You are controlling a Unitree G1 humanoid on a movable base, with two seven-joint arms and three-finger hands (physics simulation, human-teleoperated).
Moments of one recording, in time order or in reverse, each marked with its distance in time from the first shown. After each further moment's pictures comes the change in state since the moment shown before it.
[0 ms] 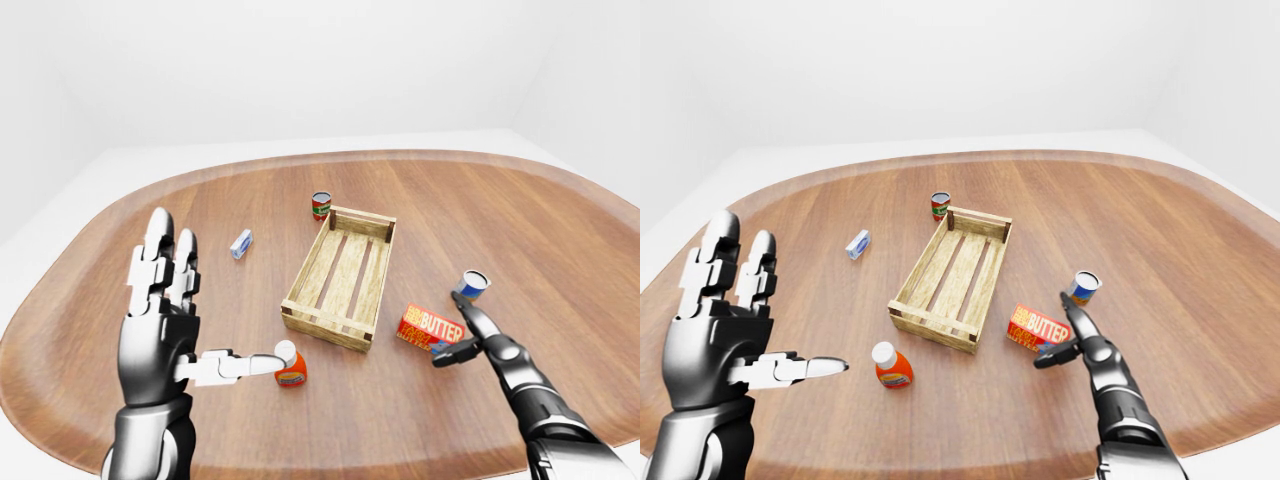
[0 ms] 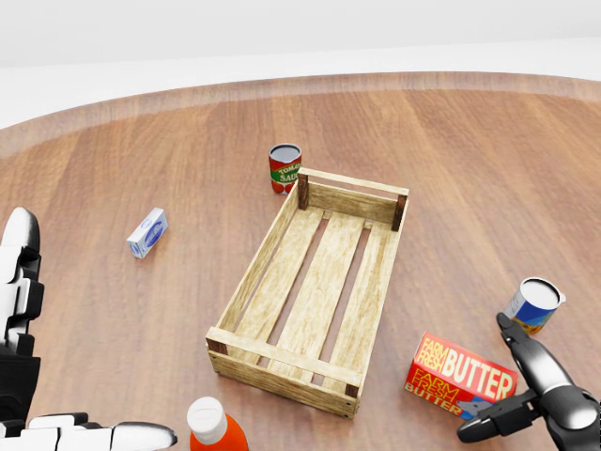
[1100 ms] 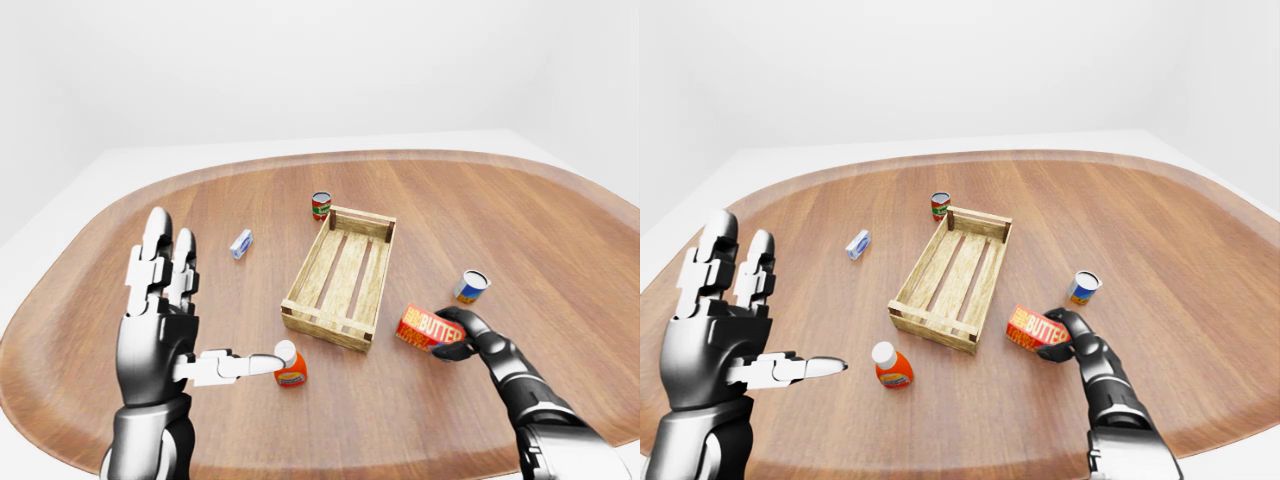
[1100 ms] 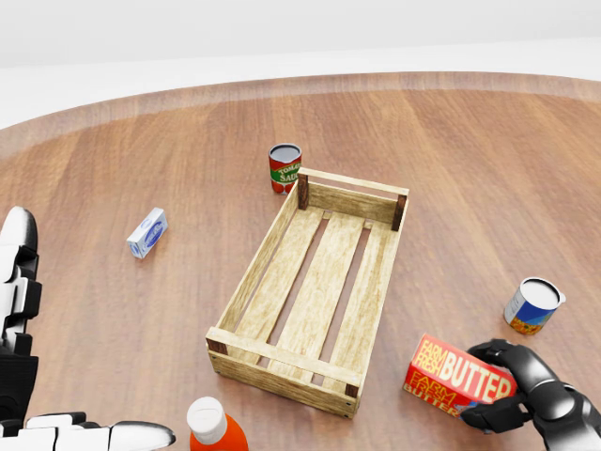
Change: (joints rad) left arm -0.003 0.000 0.006 -0.001 -0.003 0.000 -0.002; right arm -0.073 0.027 0.011 0.075 -0.178 0.121 -0.009
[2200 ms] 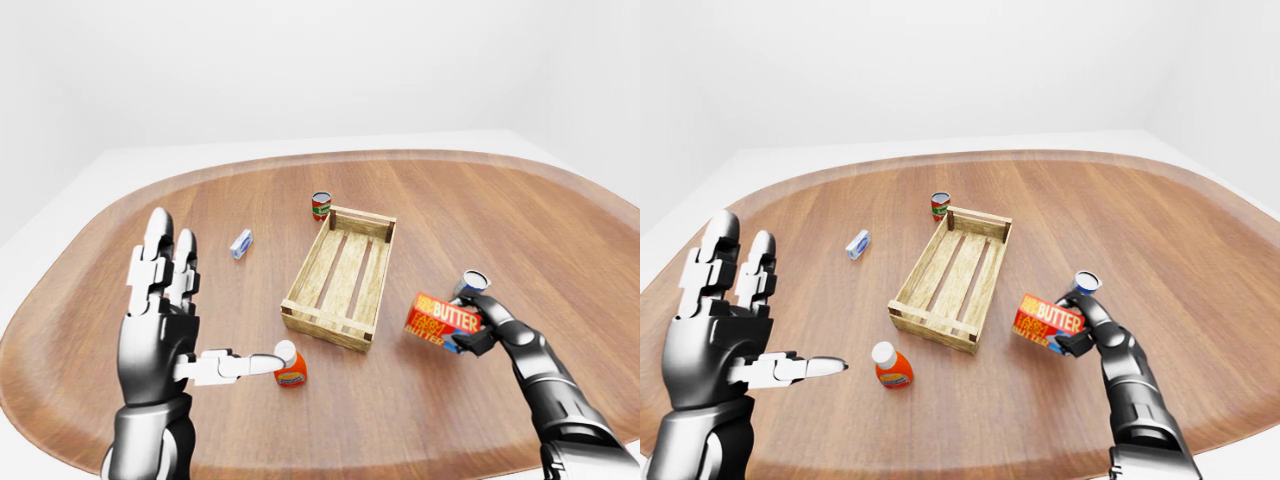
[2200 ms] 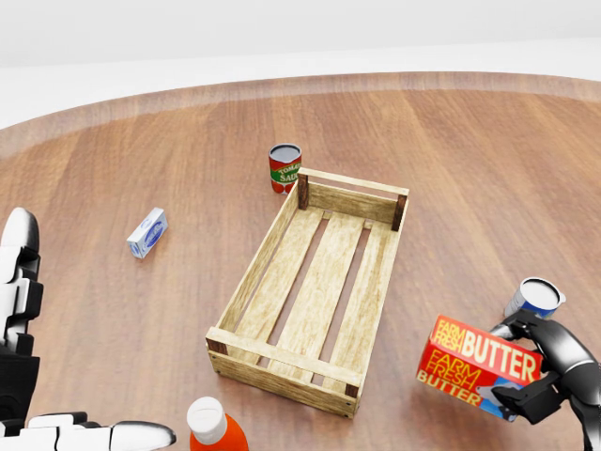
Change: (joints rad) left arm 0.000 0.001 -0.001 0.005 0.001 0.000 0.000; right arm 0.082 -0.082 -0.022 -0.245 0.120 0.054 0.102
